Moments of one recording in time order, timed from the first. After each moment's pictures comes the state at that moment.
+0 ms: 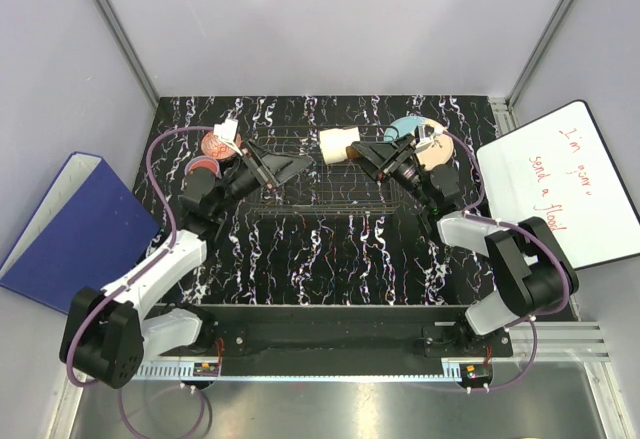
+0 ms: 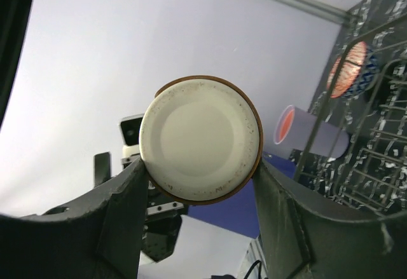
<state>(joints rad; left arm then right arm) -0.39 1.12 0.65 0.74 0.57 -1.17 0.39 1.54 0.64 1.19 -0.41 1.42</state>
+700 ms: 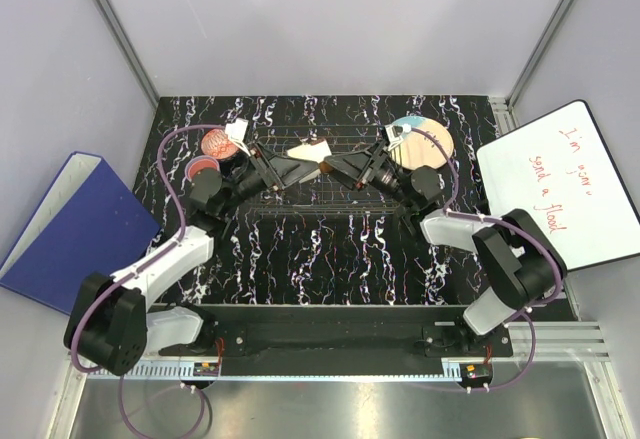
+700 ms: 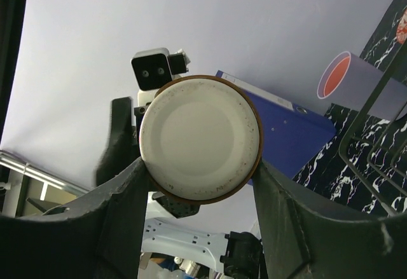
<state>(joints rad) -0.43 1.19 0.65 0.86 0.61 -1.23 0.53 1.60 0.71 1.28 -0.50 1.44</state>
